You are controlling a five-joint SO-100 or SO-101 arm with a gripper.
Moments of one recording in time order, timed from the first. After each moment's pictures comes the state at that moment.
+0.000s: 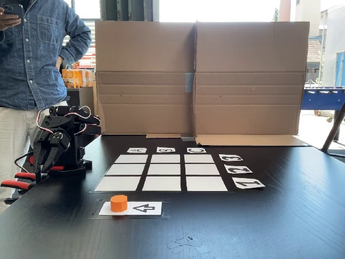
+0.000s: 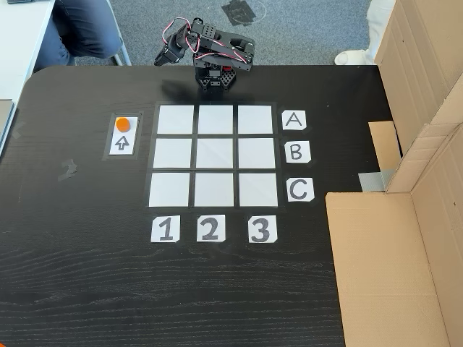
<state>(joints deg) 94.6 189.8 171.7 69.5 -2.8</state>
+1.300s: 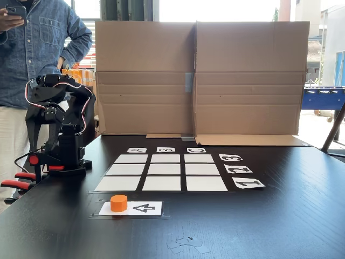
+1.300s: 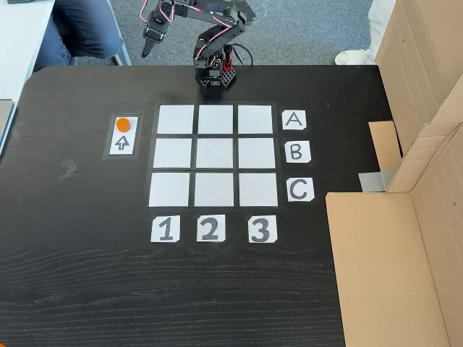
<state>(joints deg) 88.7 133.8 119.1 83.0 -4.2</state>
